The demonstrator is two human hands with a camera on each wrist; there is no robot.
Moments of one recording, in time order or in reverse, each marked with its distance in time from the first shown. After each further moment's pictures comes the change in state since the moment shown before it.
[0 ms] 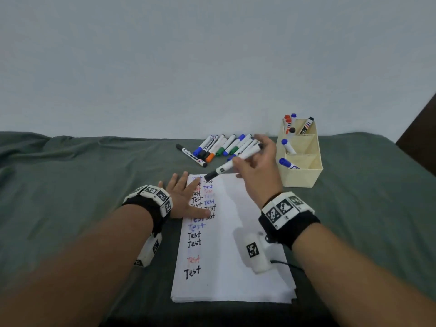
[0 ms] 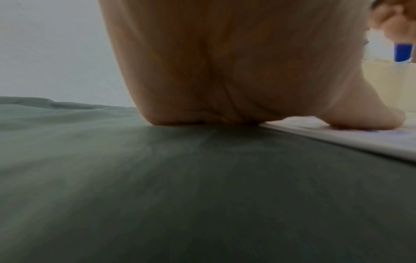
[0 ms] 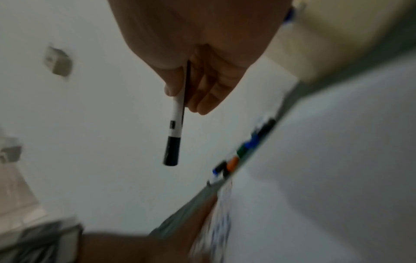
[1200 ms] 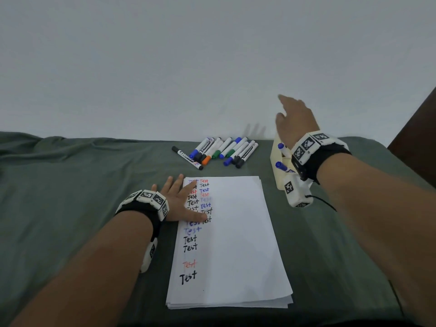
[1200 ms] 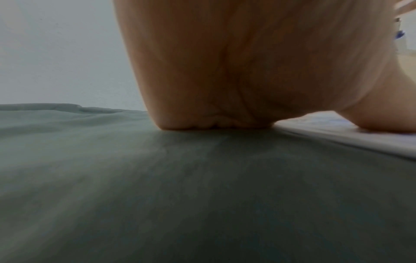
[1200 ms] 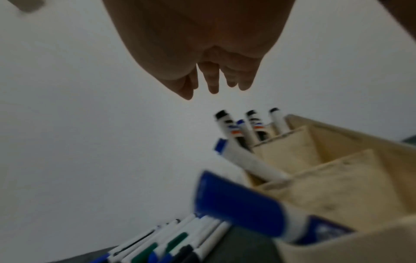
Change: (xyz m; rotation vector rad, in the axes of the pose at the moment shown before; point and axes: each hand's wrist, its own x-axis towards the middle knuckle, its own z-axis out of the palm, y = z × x) left_hand -0.004 0.003 -0.004 -0.045 -0.022 -0.021; right_hand 0.126 -0.049 -0.078 -1.048 -0.001 -0.143
